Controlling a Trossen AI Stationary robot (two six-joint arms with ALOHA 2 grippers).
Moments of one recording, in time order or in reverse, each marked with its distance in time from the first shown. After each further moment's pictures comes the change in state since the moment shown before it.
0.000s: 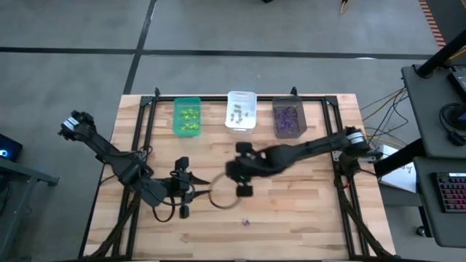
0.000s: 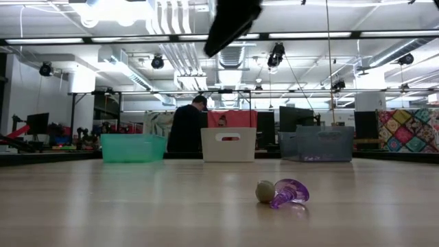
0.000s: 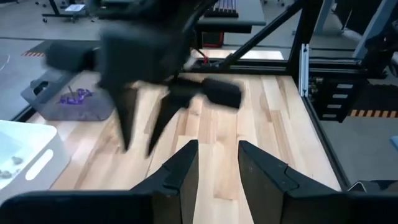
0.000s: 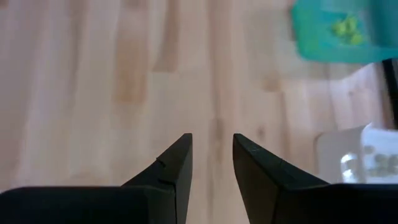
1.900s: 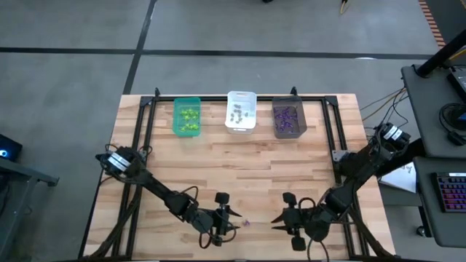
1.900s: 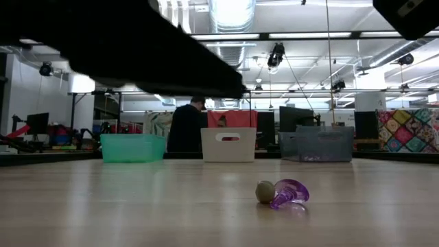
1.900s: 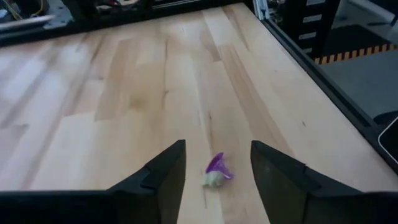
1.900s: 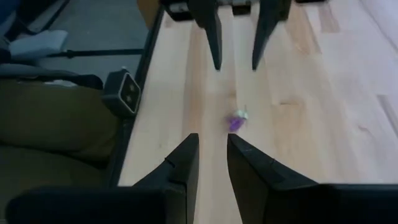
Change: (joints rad) left arm 0.045 0.747 0.000 0.737 0.220 0.205; right arm 0.623 -0.423 -0.884 0.753 0.205 0.547
